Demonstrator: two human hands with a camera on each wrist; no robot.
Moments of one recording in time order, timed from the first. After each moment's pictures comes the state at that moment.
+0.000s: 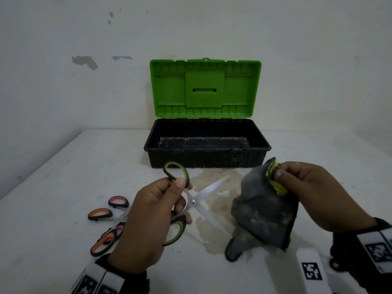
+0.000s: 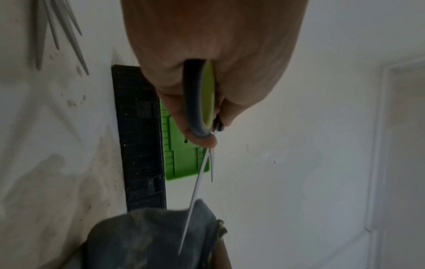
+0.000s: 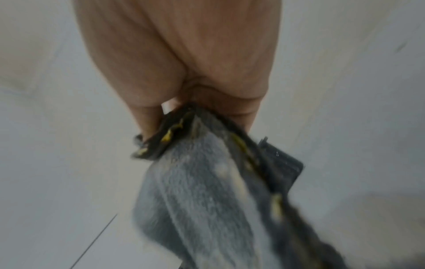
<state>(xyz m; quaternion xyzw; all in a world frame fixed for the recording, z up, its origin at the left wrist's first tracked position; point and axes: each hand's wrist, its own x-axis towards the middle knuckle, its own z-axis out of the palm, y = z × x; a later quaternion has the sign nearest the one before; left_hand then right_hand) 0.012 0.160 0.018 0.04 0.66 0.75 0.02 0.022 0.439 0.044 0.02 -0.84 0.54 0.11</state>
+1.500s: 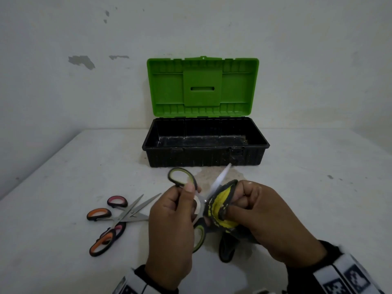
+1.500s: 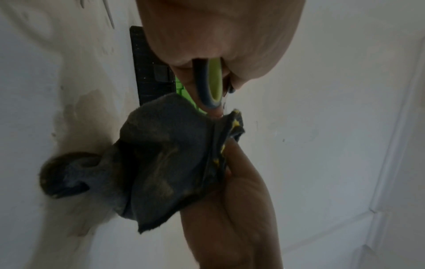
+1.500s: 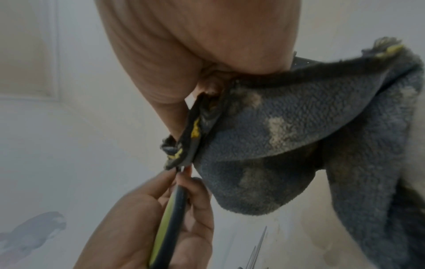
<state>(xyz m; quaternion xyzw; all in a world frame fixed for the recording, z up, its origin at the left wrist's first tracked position) 0.023 0.201 -0.001 -0.02 0.66 0.75 -0.11 0.039 0.354 0.028 0.03 -0.75 0.66 0.01</state>
